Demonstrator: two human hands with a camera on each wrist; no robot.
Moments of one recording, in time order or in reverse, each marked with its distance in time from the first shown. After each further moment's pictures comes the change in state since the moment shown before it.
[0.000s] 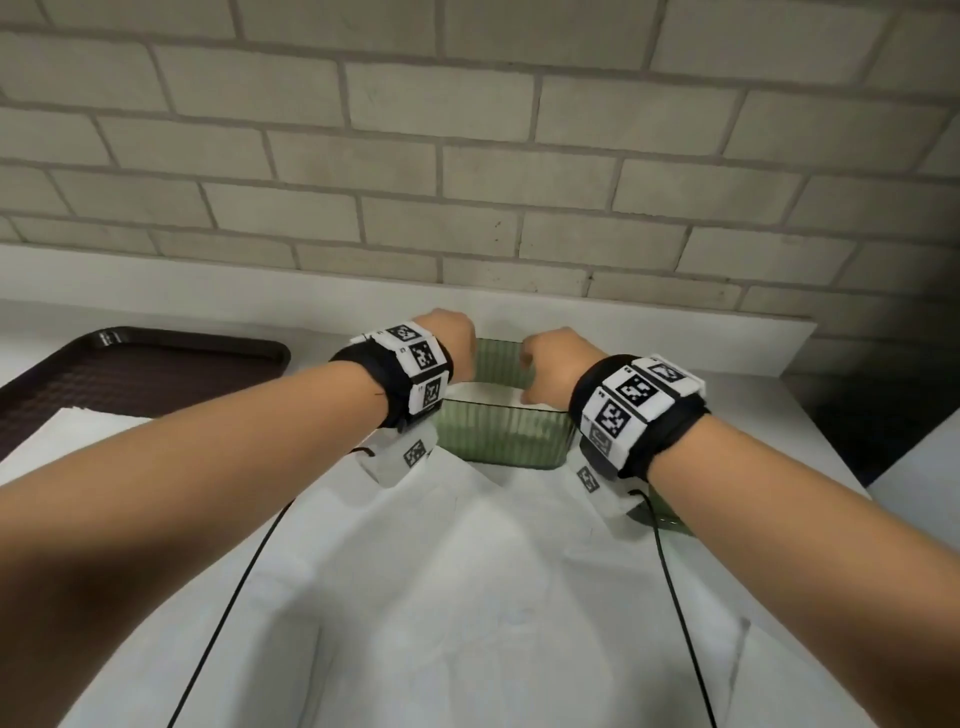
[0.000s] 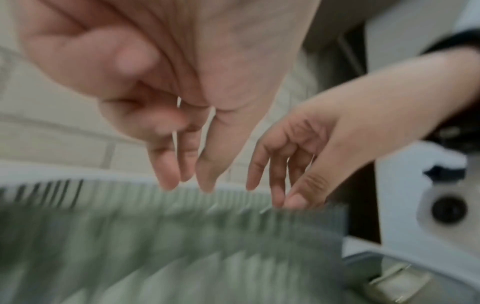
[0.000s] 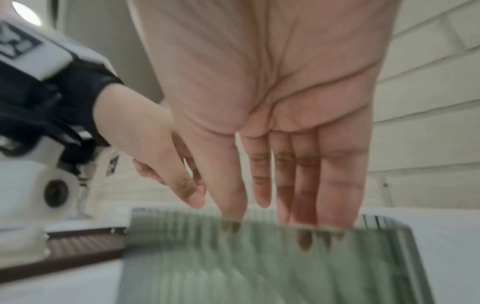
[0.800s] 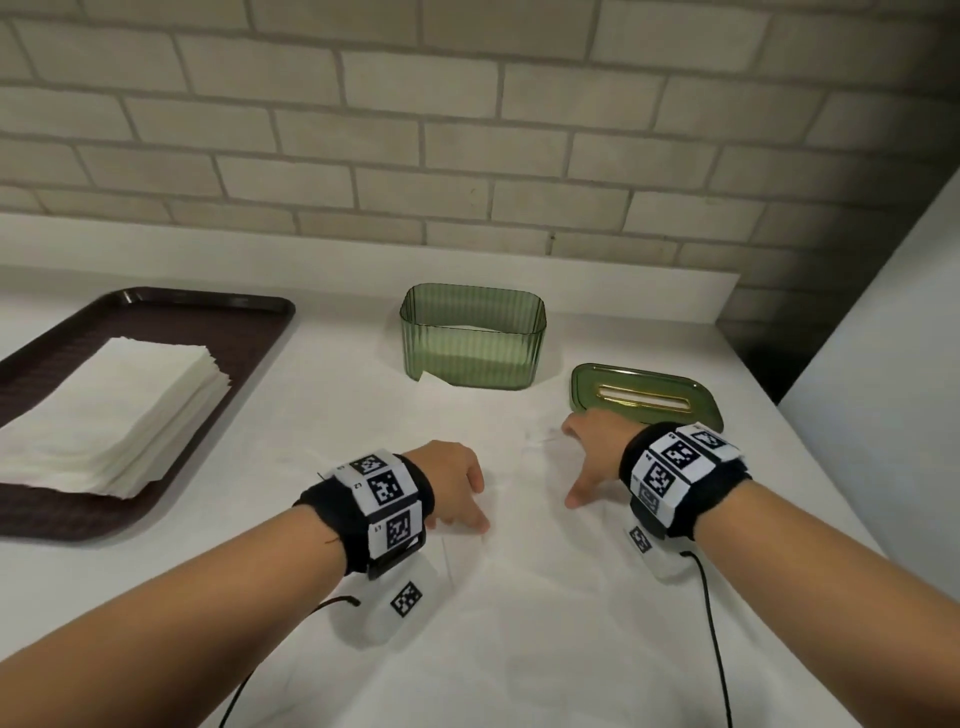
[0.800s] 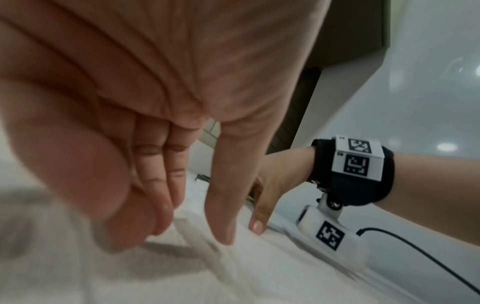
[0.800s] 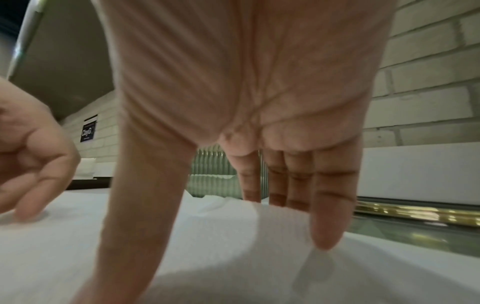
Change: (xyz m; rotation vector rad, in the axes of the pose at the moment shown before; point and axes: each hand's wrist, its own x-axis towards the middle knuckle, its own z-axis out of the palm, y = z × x) left_hand -0.183 0.047 0.102 -0.459 -0.450 0.024; right_hand -0.162 0.041 0.087 0.035 -0.273 0.103
